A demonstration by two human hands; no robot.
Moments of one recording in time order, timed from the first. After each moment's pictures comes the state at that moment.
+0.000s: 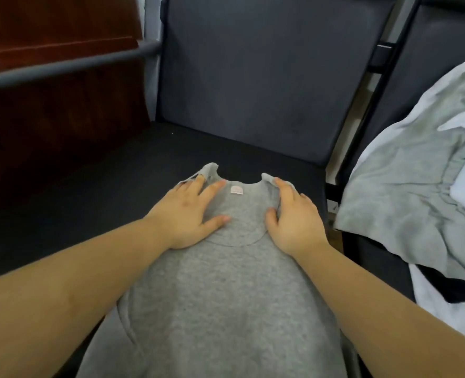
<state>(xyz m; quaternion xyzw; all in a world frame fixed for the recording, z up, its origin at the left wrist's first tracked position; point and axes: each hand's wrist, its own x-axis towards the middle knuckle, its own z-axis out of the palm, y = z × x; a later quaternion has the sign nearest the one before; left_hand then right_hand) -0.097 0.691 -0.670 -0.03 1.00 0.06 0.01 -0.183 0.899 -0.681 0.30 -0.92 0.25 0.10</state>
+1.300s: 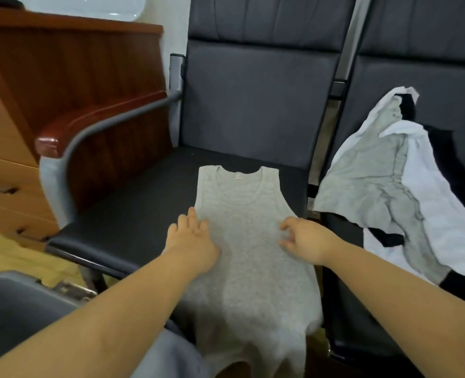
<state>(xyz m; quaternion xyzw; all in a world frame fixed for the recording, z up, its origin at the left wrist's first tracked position) 0.033 0.770 -0.630 -0.22 0.97 0.00 0.11 -0.080 0.970 -0.623 0.30 -0.94 0.06 -0.14</state>
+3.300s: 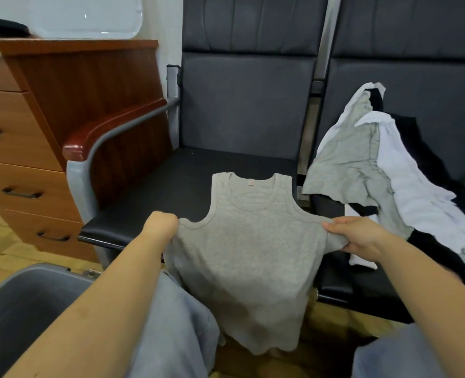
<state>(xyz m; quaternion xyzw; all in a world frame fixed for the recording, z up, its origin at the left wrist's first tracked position) 0.084 0.735 -0.604 -0.46 0.79 0.40 0.00 -0.029 1.069 -0.614 -0.03 -0.75 0.62 -0.24</state>
